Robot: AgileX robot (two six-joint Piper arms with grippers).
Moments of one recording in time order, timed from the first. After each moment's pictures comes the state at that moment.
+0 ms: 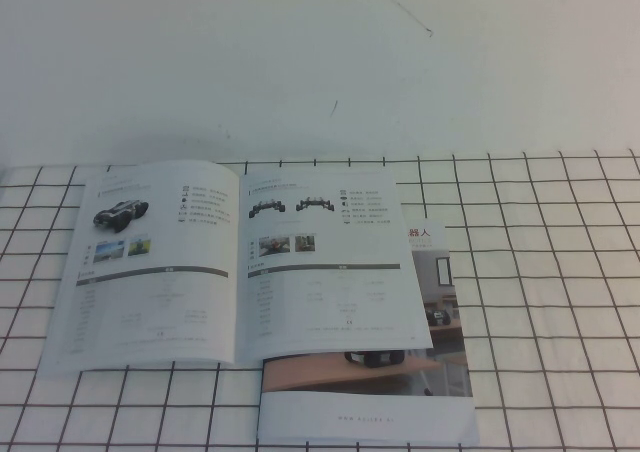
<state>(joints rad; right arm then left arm) 0.14 0.50 -0.64 0.07 0.54 0.00 -0.17 0.48 -0.59 0.03 0.50 -0.30</state>
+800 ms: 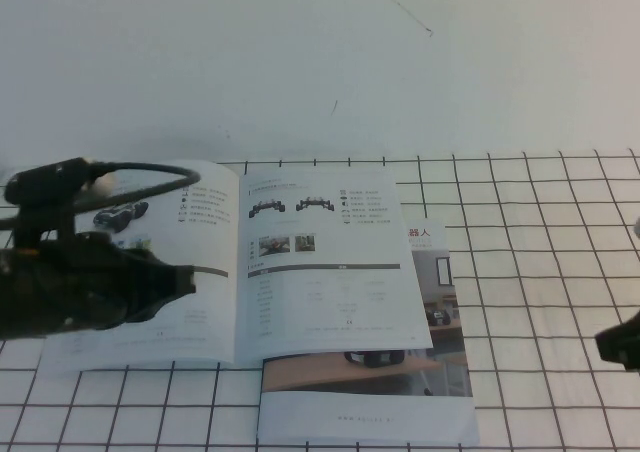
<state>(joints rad) 0.14 1.18 -0.68 0.59 0.78 -0.55 -0.17 1.22 -0.72 -0.80 0.48 0.44</state>
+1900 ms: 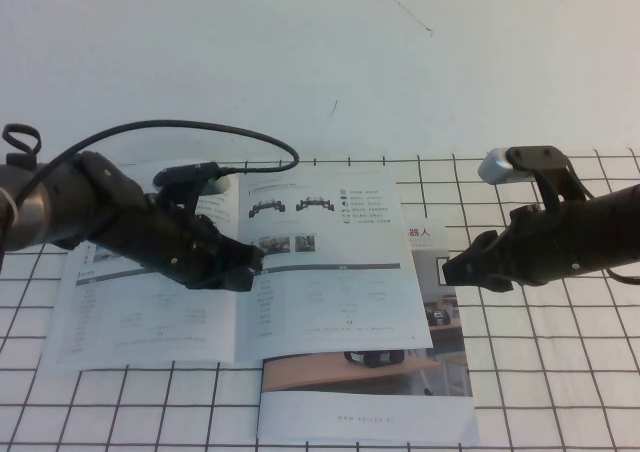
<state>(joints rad) 0.23 1.81 -1.02 1.16 0.65 -1.11 -0.18 1.97 -1.21 -0.79 0.63 0.60</state>
